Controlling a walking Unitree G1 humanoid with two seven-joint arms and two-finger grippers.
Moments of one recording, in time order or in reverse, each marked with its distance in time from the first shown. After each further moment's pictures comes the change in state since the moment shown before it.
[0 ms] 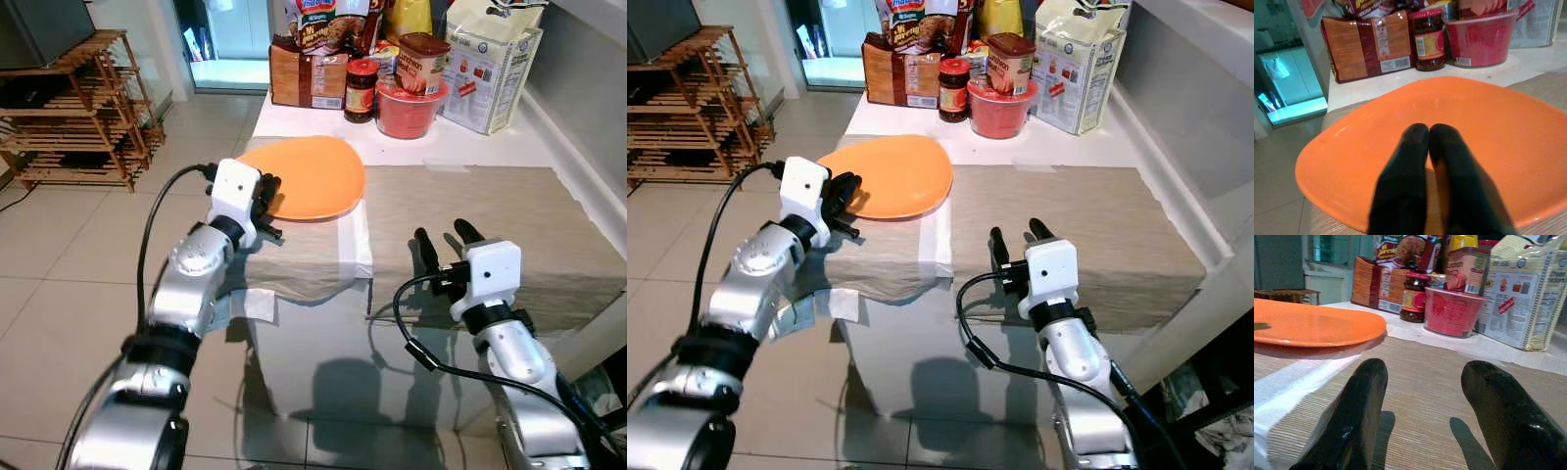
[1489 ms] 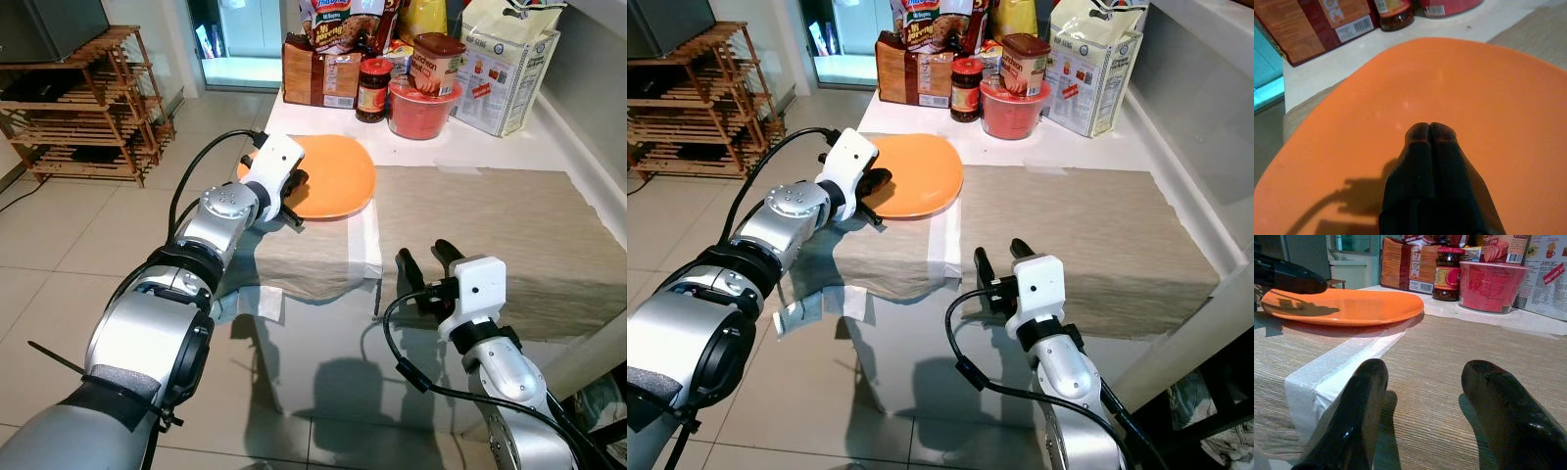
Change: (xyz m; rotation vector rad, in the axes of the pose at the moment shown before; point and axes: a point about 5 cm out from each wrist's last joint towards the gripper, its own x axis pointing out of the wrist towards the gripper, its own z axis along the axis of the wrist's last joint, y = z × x) left arm 0.048 -0.008 0.021 0.153 0.236 -0.189; right arm -0.012 0.019 -0.010 0.097 0.076 0.043
